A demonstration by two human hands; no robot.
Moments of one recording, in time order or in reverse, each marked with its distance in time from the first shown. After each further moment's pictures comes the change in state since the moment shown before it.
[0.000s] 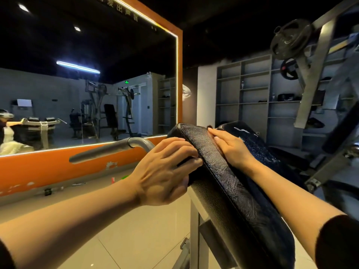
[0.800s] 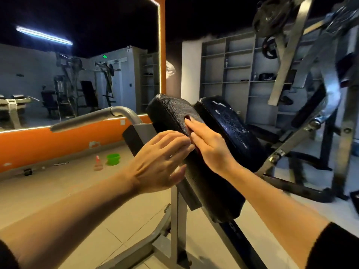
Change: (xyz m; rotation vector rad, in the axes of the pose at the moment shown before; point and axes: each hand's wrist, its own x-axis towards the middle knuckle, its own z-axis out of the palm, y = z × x) left_hand -0.005 0.075 -0.001 -0.094 0.016 -0.059; right_hand -0.110 -0.043 0.001 0.073 0.003 -0.013
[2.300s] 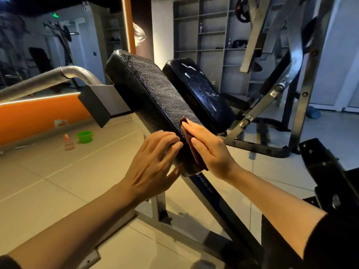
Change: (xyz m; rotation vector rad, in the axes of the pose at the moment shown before) left_hand -0.025 0.096 0.042 -0.157 0.110 -0.115; right_hand -0.115 0.028 -0.023 -0.008 -0.036 0.062
